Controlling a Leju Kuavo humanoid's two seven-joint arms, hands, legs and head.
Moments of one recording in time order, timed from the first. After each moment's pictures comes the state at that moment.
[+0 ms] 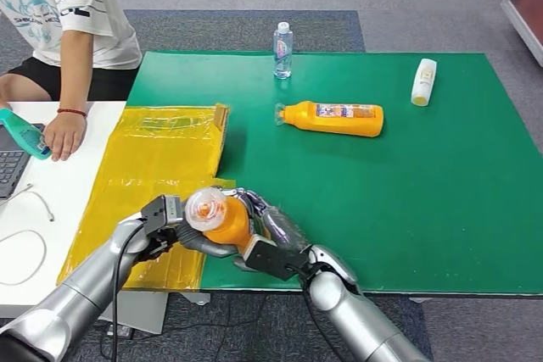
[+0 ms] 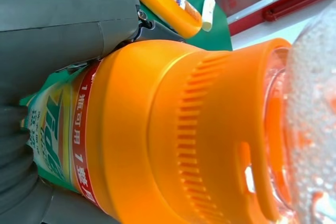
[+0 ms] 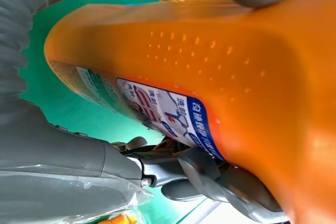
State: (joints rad) left arm -0.48 0.16 -0.56 -1.08 -0.03 -0.71 -0.68; right arm -0.37 0.14 0.64 -0.98 0.53 -0.03 -0.43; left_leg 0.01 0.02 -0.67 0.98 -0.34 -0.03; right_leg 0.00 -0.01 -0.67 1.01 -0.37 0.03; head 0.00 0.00
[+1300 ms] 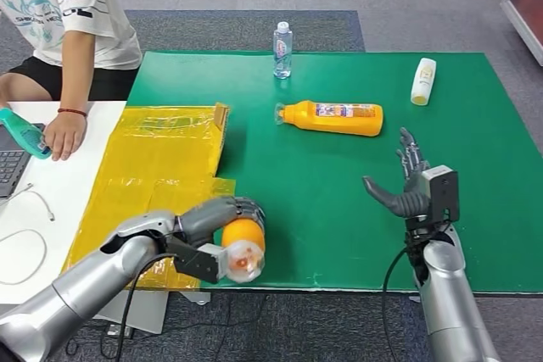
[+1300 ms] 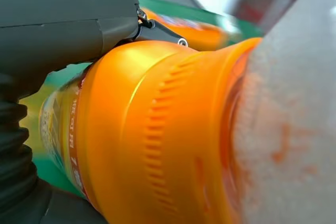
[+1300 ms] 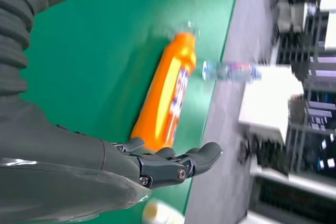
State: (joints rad) left arm -0.52 0.29 -0.79 -1.30 -0.39 -0.35 -0.48; right arm -0.33 0.03 0.01 -1.17 0.19 0.10 -0.47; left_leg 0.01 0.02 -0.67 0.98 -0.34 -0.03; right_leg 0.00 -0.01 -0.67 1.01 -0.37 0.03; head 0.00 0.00
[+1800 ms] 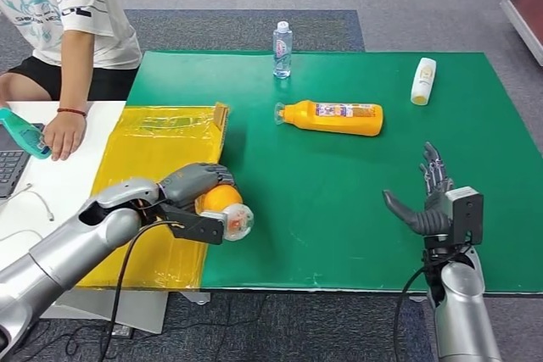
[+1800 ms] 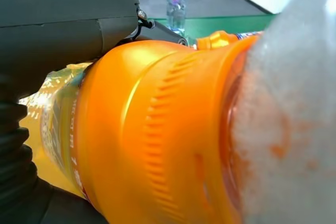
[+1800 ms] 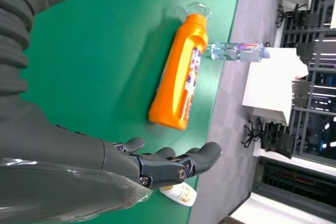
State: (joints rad) left arm -0.67 0.38 -0.85 -1.28 -0.46 -0.37 -0.29; right arm -0.23 0.03 -0.09 -1.28 0.23 0.12 -0.47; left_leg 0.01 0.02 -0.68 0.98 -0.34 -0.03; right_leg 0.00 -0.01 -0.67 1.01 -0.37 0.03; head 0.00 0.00
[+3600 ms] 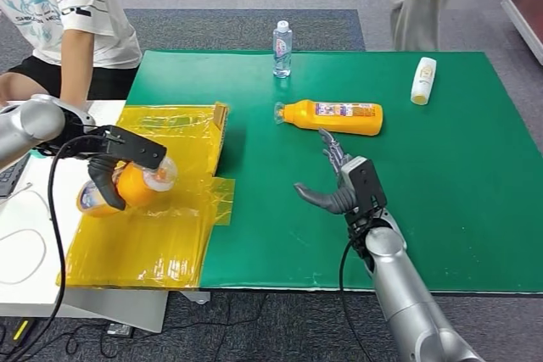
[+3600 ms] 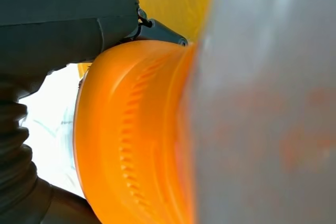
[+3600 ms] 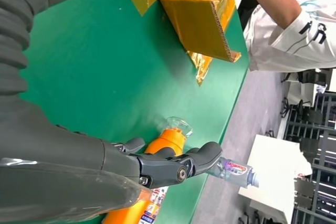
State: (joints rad) left arm -1.35 0.59 -1.53 -1.00 0.38 -1.03 -0.01; right arm -0.47 0.14 0.24 -0.95 0.23 0.12 -0.48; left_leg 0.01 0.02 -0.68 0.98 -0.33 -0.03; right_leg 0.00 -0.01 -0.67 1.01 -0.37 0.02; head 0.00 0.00
